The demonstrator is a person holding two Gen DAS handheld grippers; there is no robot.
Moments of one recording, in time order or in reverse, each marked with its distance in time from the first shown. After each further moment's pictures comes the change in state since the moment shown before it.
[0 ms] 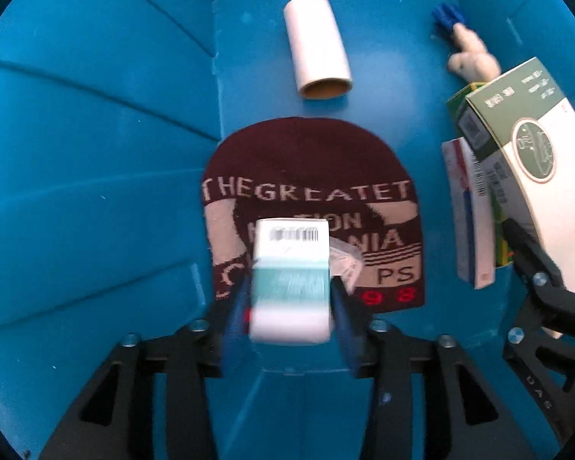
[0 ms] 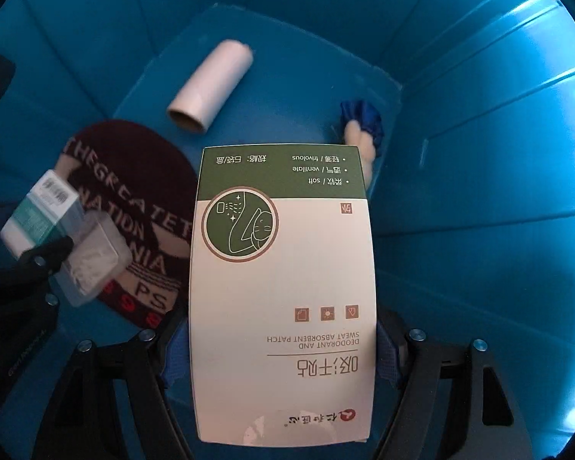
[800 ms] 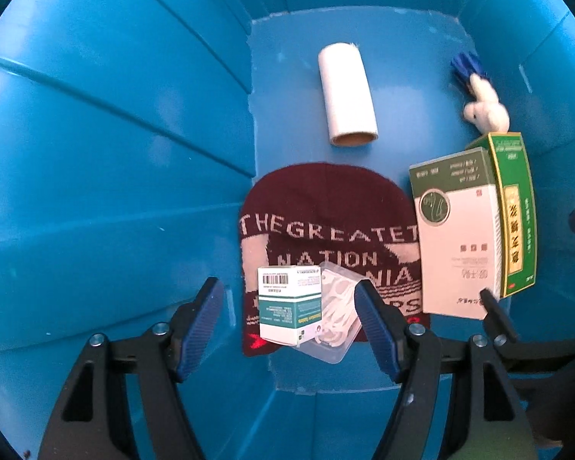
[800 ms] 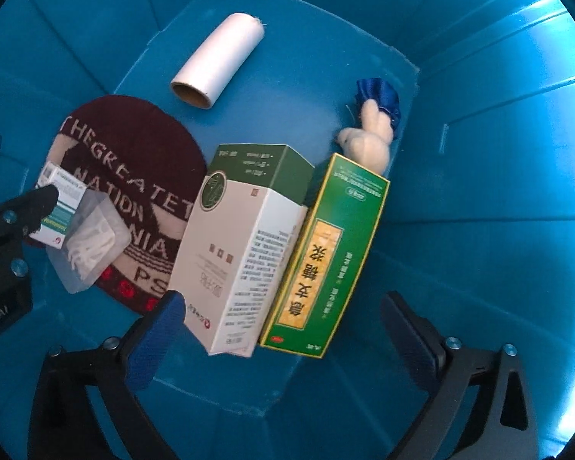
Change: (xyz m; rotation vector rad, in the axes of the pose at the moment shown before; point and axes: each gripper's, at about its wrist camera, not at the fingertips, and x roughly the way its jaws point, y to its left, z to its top) left arm -0.024 0.014 0.000 -0.074 -0.117 0.013; right arm 0.011 0.008 0.004 -0.023 0.066 0.027
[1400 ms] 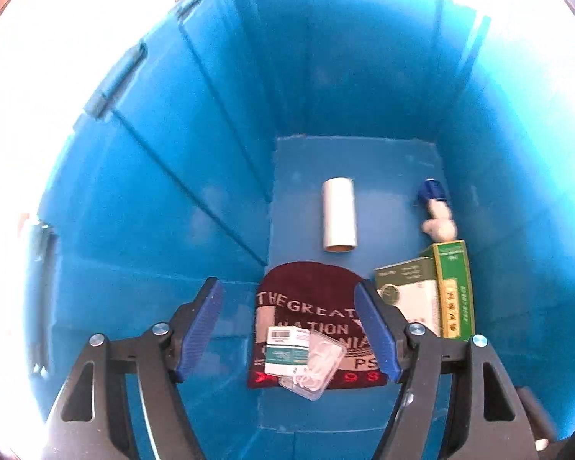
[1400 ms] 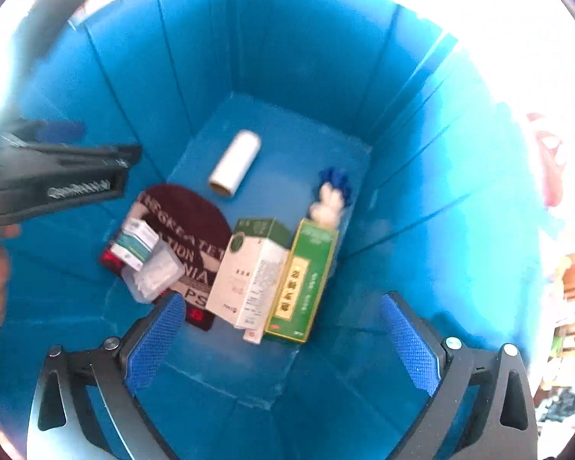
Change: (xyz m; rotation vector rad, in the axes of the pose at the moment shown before) left arm -0.115 0.022 -0.017 -0.096 -0.363 -0.091; right arm -0.149 -0.033 -0.066 0.068 -0.365 0.040
